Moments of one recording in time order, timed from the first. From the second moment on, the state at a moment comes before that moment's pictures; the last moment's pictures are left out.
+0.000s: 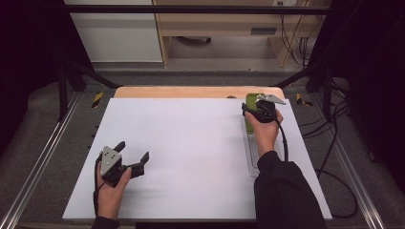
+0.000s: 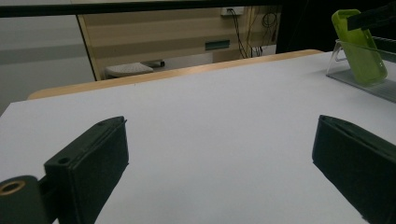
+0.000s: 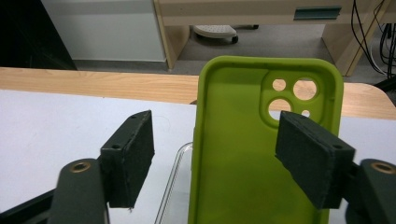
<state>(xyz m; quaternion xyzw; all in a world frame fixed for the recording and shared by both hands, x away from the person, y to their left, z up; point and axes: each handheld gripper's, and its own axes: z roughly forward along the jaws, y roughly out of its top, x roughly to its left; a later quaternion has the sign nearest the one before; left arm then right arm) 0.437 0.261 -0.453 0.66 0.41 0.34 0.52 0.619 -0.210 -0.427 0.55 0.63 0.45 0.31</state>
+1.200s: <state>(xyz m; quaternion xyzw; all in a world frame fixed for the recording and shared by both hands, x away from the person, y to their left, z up) 0.416 0.277 -0.451 0.65 0.42 0.35 0.52 0.607 -0.218 -0.402 0.56 0.64 0.45 0.27</state>
